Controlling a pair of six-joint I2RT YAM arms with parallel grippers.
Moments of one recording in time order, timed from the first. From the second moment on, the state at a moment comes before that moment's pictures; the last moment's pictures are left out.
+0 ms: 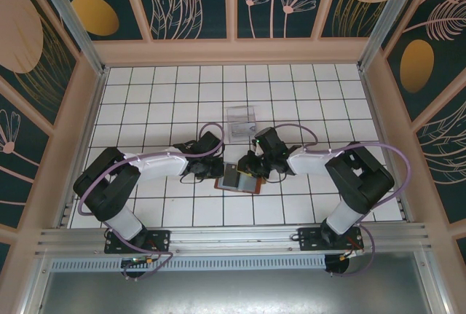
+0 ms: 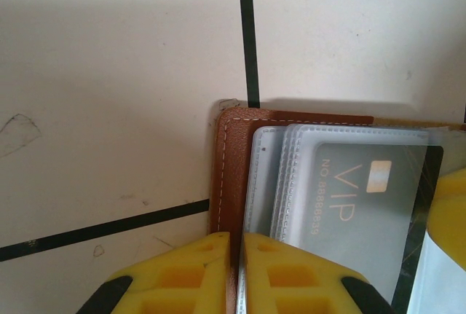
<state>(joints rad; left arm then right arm) -0.77 1.64 0.82 -0.33 0.13 -0.78 0.70 1.63 0.69 0.00 -0.47 0.98</state>
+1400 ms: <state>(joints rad) -0.77 1.64 0.81 -0.32 0.13 -0.78 0.69 1.59 0.64 0.04 -0.45 0.98</state>
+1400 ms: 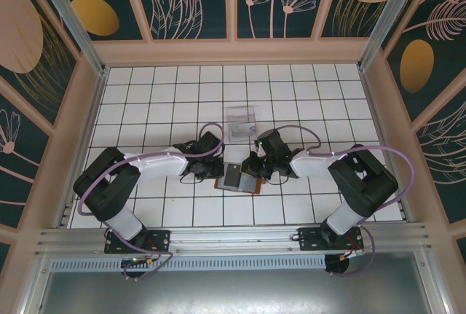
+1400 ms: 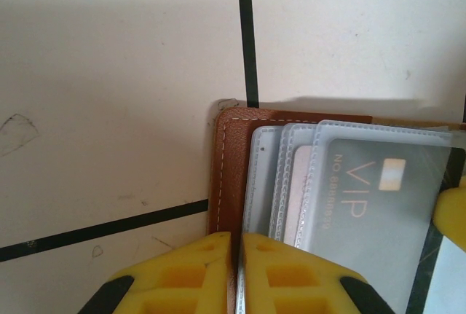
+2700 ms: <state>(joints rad) -0.83 1.65 0.92 -0.48 0.10 -0.78 0.67 1.57 0.63 -0.01 -0.47 0.94</state>
